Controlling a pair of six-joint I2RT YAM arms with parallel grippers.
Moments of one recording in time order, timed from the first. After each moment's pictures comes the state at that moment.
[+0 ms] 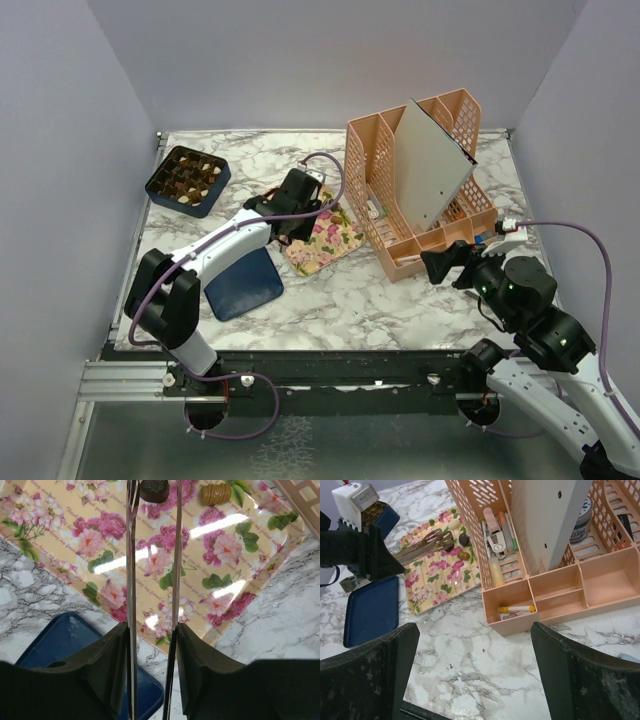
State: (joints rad) left arm -0.62 1.60 1.23 -0.53 -0.17 -0.17; right arm 0.62 0.43 0.77 -0.60 0.27 0.43
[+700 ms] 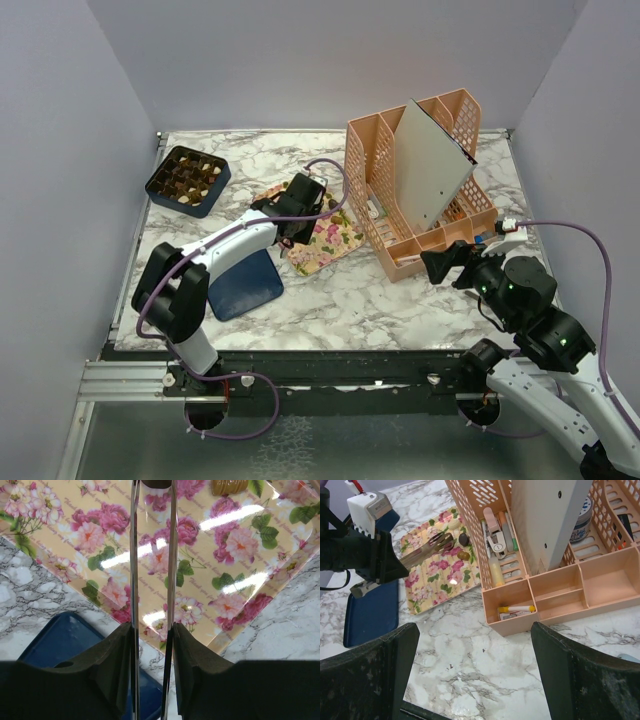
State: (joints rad) left arm -0.63 1.65 1.21 -0.51 -0.21 -0.16; right arm 0.62 0.43 0.77 -0.60 0.27 0.43
